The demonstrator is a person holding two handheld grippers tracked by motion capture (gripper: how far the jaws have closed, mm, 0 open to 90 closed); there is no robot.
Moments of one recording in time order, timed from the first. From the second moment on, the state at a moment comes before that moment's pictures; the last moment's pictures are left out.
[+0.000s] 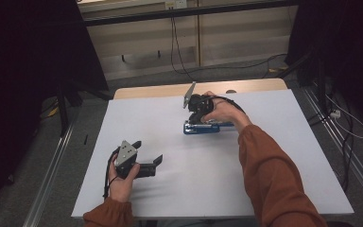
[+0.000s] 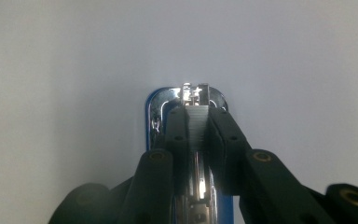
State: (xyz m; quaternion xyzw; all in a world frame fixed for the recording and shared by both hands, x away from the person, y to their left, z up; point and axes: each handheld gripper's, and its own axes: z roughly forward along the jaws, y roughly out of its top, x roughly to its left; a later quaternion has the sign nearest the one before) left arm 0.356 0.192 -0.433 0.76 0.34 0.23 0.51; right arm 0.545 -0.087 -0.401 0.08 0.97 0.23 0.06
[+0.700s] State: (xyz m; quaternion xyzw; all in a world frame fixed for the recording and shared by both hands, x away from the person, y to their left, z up) left arm 0.356 0.192 -0.433 0.76 0.33 0.23 0.51; right arm 0.543 -0.084 -0.403 0.08 0.97 0.22 0.07
